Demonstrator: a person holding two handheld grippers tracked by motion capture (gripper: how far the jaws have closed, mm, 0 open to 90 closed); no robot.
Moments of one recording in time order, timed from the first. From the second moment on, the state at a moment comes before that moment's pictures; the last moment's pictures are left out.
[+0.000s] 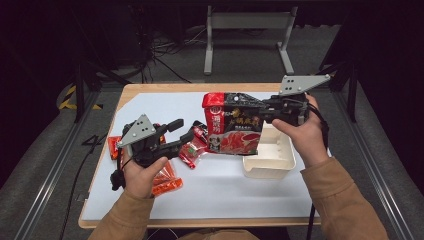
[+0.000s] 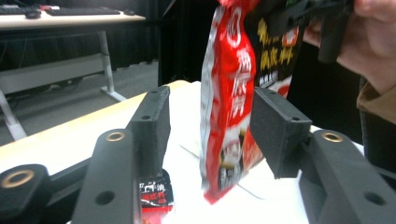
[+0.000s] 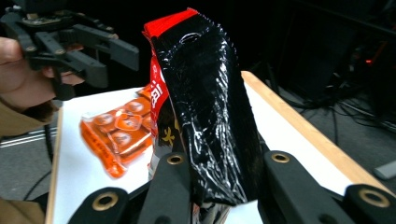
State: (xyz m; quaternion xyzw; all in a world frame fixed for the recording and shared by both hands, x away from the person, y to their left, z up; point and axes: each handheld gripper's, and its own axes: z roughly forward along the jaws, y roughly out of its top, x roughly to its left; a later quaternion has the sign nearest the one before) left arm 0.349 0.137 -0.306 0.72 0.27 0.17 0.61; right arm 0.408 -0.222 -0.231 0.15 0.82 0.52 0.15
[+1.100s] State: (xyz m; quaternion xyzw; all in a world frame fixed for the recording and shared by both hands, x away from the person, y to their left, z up) left arm 0.368 0.145 -0.336 0.72 0.32 0.16 0.60; right arm 0.467 -0.277 -0.226 0.18 0.80 0.51 0.24
